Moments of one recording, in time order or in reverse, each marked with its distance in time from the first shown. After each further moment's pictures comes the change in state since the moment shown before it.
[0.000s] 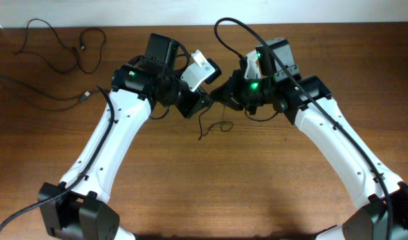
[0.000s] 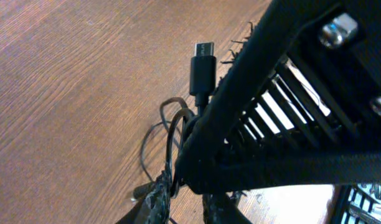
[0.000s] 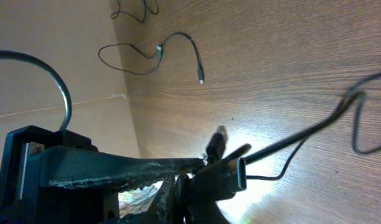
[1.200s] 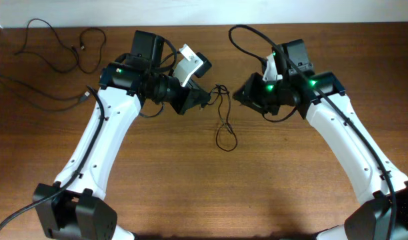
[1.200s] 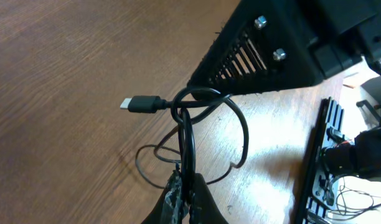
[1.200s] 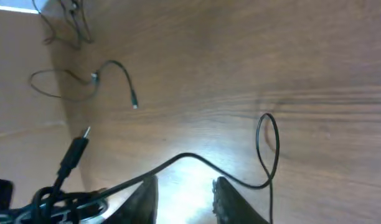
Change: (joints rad) left arm 0.079 0.000 0.000 -0.001 0.188 -0.030; right arm -0.097 0.000 0.000 -0.168 0.166 -0.192
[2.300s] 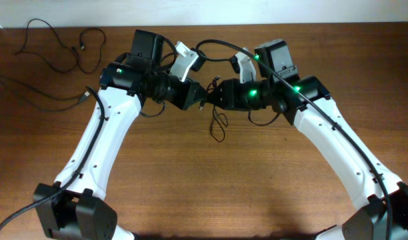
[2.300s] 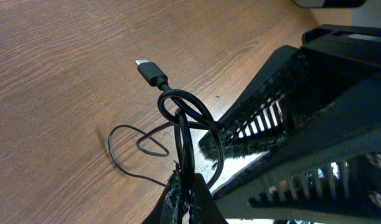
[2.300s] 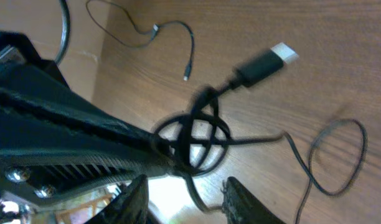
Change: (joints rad) left arm -0.002 0.000 0.000 0.027 -0.057 -0.228; right arm 0.110 0.000 0.000 0.147 -0.140 -0.251
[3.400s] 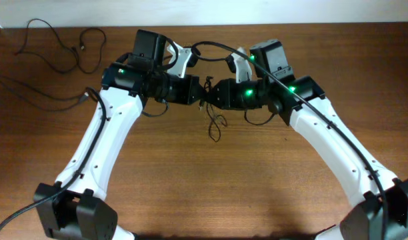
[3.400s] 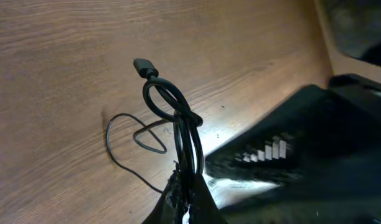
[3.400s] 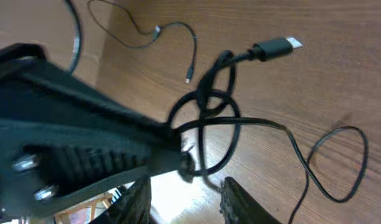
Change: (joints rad) left arm -0.011 0.000 0.000 0.016 -0.080 -0.275; right arm 0.013 0.023 0.000 0.021 0.008 0.013
